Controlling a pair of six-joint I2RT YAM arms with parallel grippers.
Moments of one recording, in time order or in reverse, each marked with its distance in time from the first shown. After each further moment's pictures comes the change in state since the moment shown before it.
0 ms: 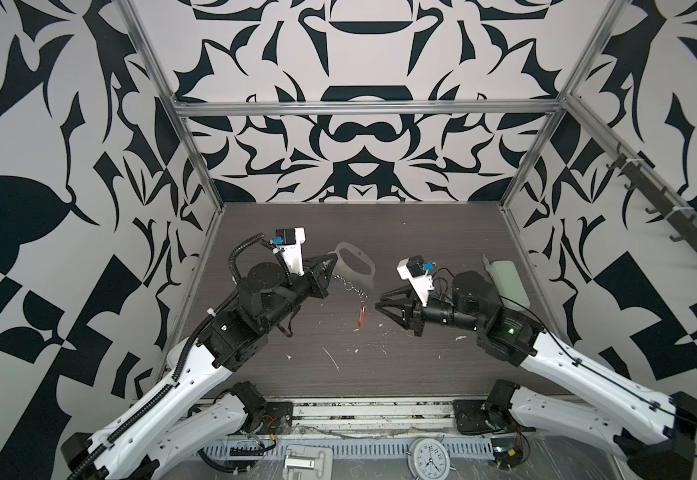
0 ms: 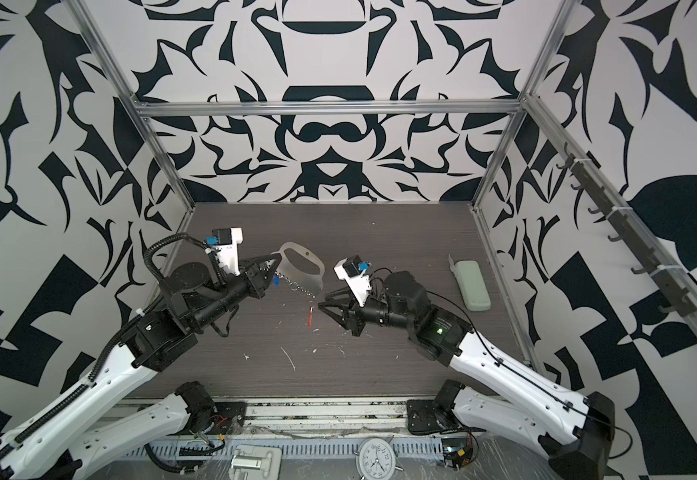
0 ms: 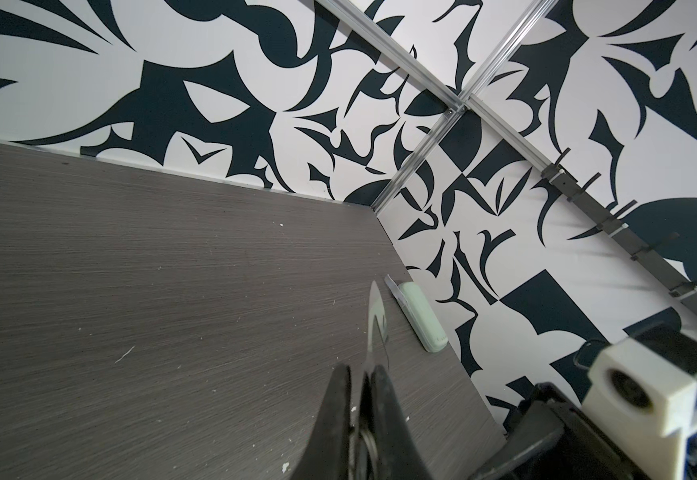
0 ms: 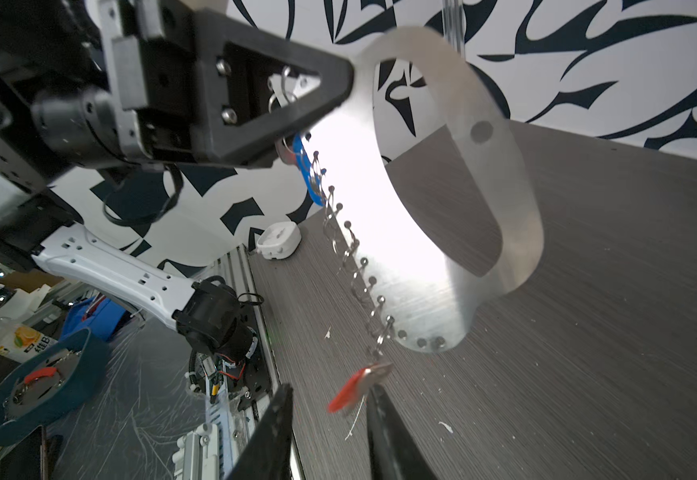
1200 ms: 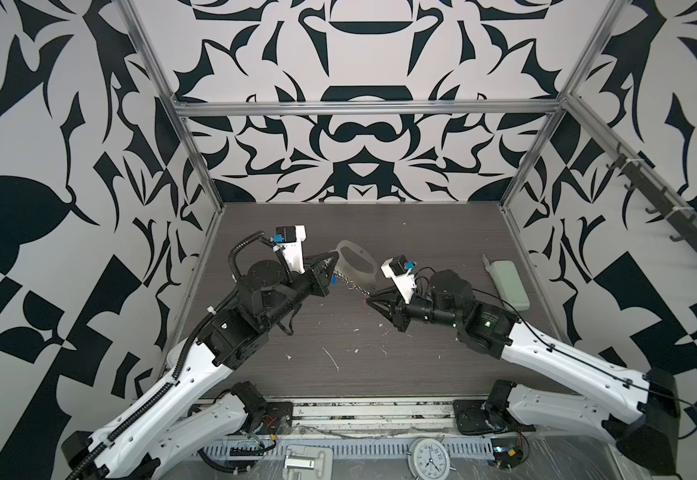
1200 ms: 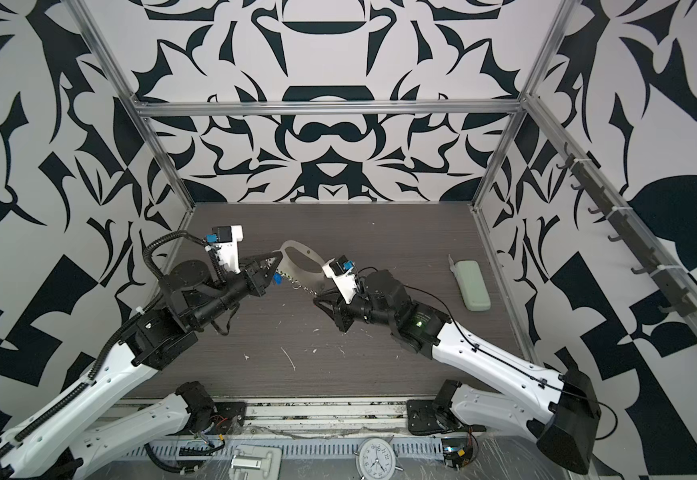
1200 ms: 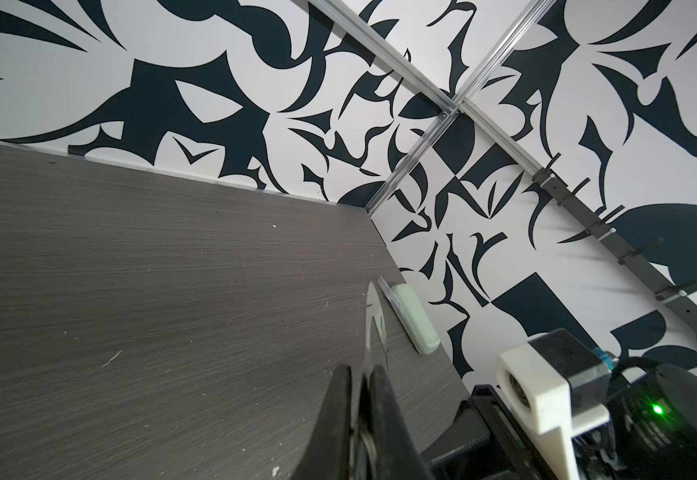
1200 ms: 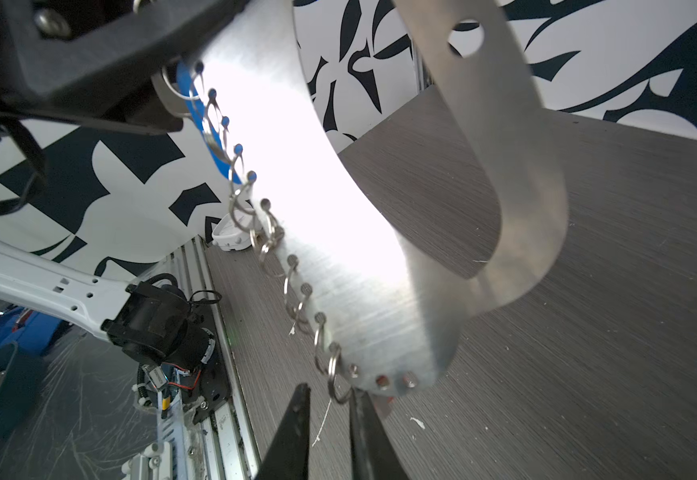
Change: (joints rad) left arm 0.000 0.013 0.019 0.001 0.020 -0.014; right arm 0.022 0.116 0.004 0.047 0.108 -0.017
